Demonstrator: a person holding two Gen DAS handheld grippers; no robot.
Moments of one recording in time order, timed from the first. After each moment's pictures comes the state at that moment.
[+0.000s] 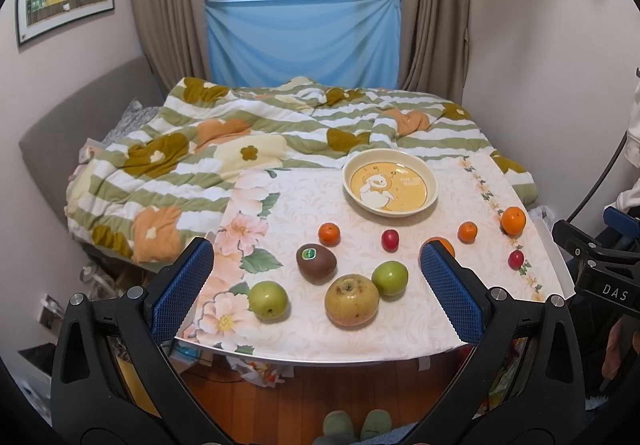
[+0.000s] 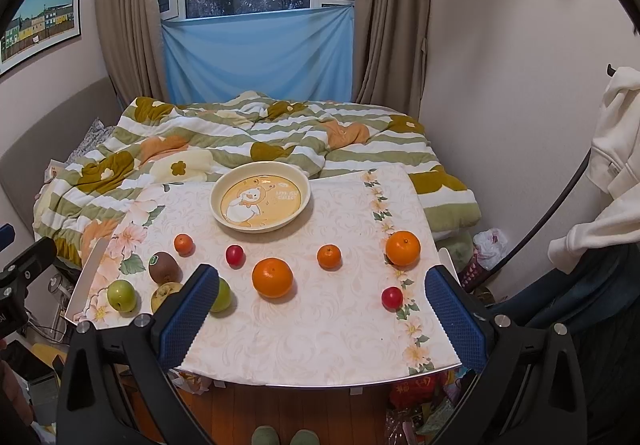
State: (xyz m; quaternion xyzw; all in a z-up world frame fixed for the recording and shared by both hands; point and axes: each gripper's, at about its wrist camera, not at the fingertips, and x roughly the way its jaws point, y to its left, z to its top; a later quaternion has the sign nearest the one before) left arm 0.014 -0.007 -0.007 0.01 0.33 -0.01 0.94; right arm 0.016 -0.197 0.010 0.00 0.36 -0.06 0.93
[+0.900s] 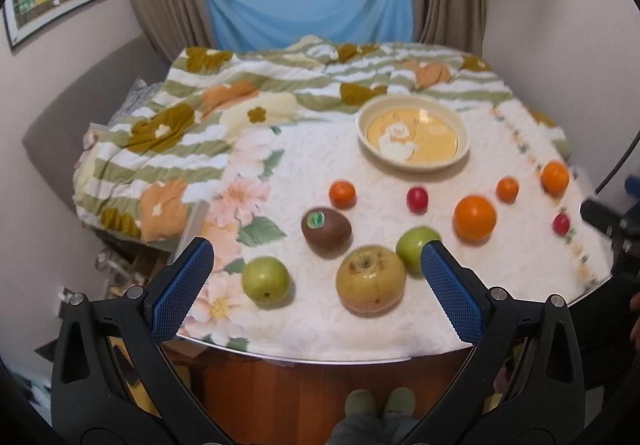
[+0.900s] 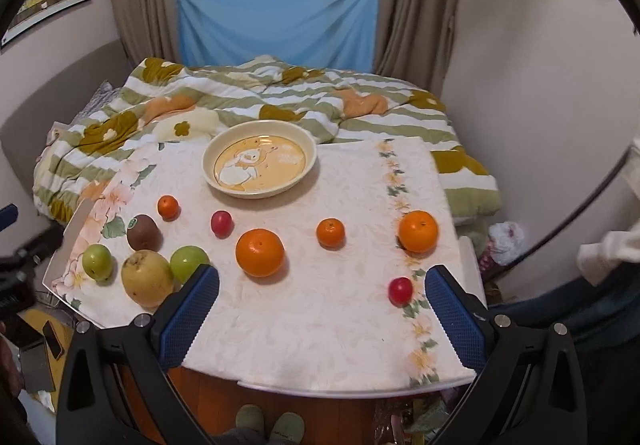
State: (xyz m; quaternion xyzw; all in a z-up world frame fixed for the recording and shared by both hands) left arm 0.059 -0.023 -0.085 0.06 0.40 0.02 0.92; right arm 0.054 -0.216 -0.054 -0.02 0.41 -0.01 0.91
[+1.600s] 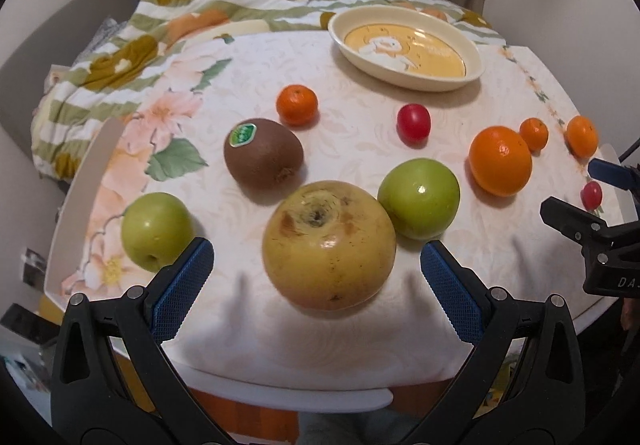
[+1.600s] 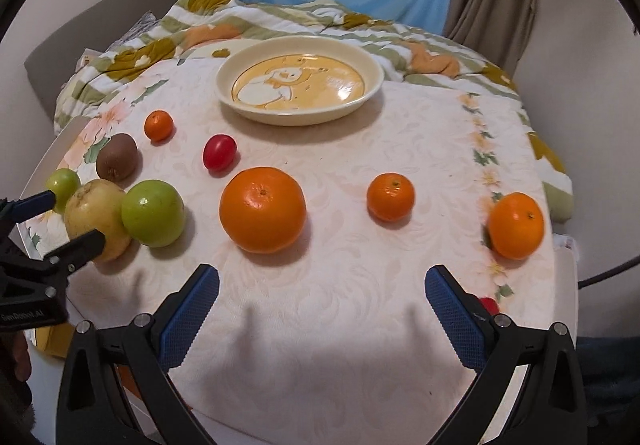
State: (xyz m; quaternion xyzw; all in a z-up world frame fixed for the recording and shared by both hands) left arm 0.106 -0.042 -0.203 0.01 0.48 0.00 0.88; right arm 0.121 -0.213 -0.157 -0.08 0.49 0.10 0.86
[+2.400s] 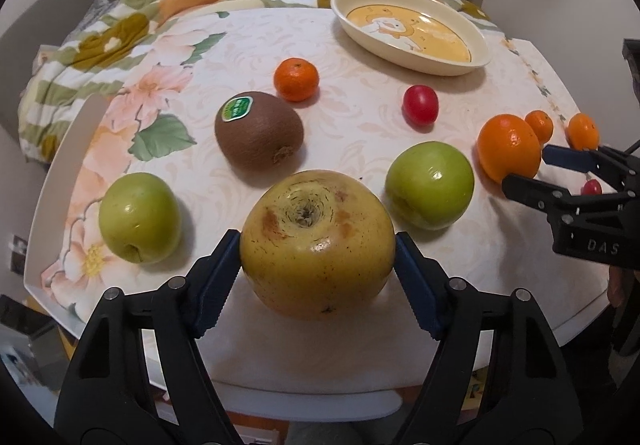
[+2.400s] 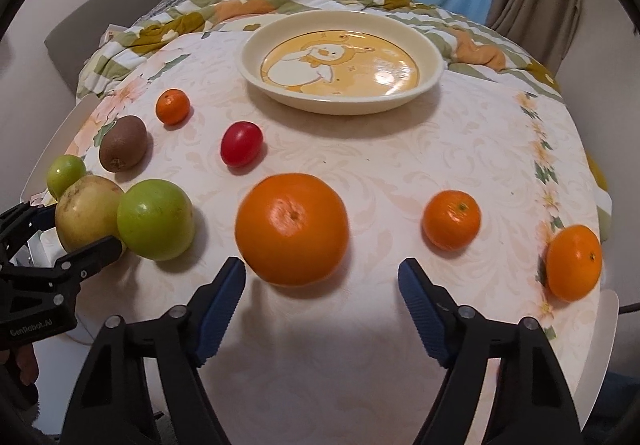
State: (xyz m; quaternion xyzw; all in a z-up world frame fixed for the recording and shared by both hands) left arm 0.109 -0.029 -0.216 -0.01 0.51 -0.02 0.86; right arm 0.154 -0.190 -0.178 -0.08 0.52 0.16 0.84
